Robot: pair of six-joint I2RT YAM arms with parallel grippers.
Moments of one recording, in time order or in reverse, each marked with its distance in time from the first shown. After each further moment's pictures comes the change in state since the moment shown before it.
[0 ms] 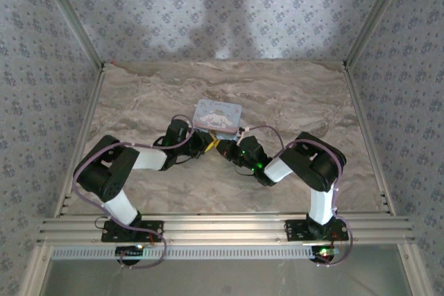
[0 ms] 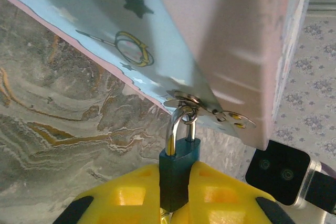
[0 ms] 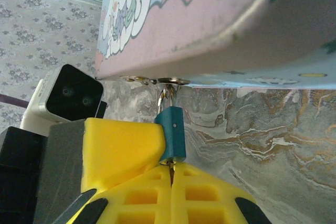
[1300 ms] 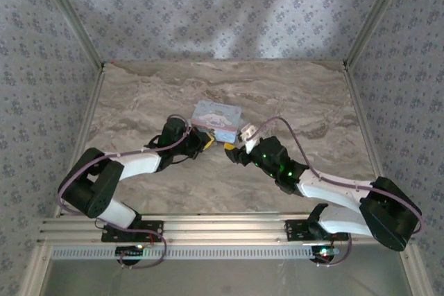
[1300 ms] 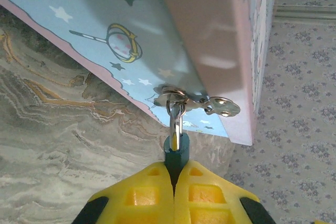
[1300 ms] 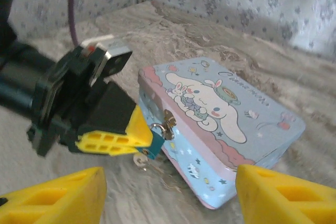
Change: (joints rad) left arm -0.011 -0.169 -0.002 -0.168 -0.029 -0.043; right arm 0.055 -0.698 -0.104 -0.547 0.179 -1.295
